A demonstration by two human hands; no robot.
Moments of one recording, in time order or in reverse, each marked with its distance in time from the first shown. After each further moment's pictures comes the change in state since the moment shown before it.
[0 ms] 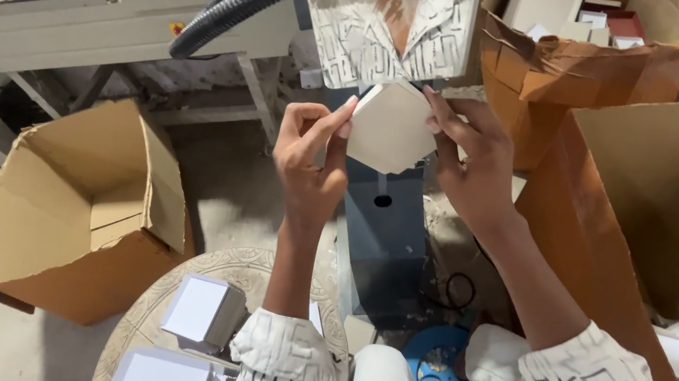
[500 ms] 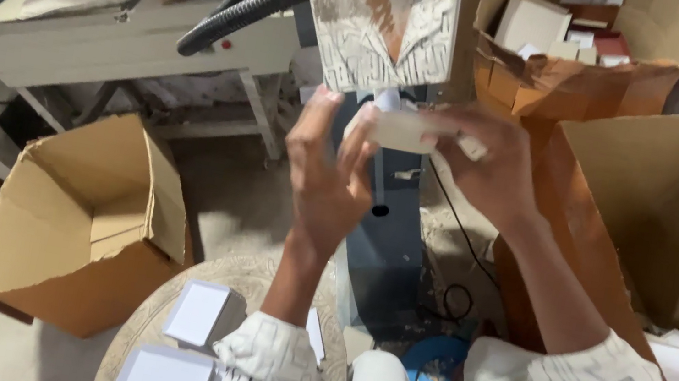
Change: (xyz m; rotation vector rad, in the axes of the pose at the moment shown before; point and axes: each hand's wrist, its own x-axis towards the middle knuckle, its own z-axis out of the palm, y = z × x) left_hand 0.014 0.056 -0.006 0.360 0.068 0.368; right_hand 0.016 -0.014 -0.030 0.151 -0.114 0.335
